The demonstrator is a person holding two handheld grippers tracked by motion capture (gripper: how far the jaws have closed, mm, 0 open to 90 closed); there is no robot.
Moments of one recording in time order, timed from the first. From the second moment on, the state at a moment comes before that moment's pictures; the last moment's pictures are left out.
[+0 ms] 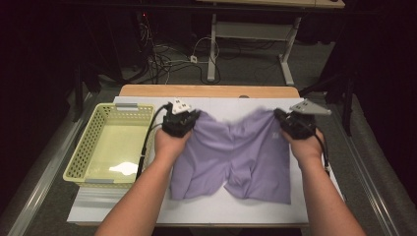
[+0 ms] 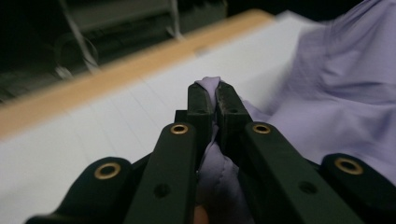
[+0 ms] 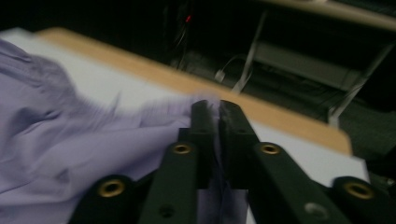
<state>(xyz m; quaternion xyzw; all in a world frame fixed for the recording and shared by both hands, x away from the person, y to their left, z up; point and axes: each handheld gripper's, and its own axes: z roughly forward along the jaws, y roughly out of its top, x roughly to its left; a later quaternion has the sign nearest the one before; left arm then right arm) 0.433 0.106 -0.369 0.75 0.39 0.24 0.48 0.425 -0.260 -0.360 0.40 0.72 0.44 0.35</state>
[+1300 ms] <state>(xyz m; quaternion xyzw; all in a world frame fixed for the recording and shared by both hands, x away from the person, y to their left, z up) 0.274 0.147 -0.482 0.80 0.32 0.17 0.47 0.251 -0.326 -0.466 0.46 0.73 0.43 0.27</state>
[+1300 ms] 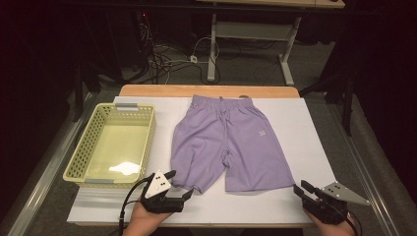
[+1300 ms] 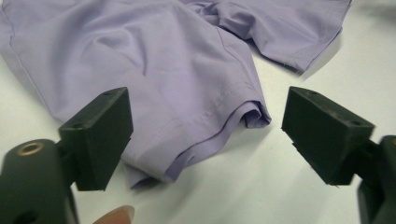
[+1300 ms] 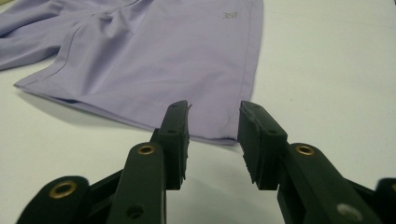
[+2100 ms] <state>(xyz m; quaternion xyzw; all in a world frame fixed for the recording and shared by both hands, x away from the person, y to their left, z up) 0.286 0.144 -0.488 0.80 0.33 0.15 0.48 0.296 -0.318 -0.483 0.50 0.75 0.37 0.23</state>
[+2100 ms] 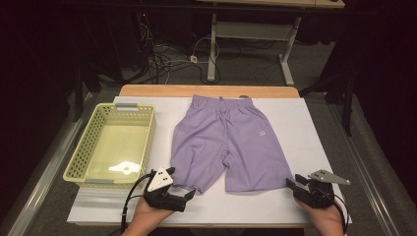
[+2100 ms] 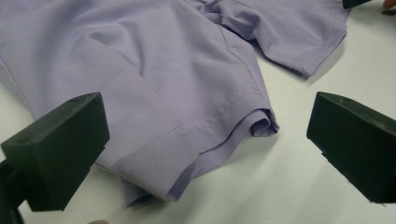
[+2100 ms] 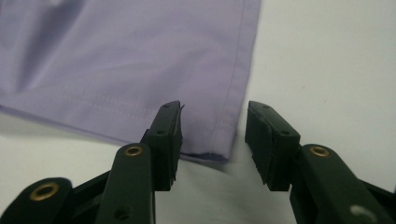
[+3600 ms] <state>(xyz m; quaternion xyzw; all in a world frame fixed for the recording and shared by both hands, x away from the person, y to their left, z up) 0.285 0.140 -0.488 0.81 0.32 0.16 0.47 0.242 -0.353 -0.477 0.49 0.74 0.39 0.24</state>
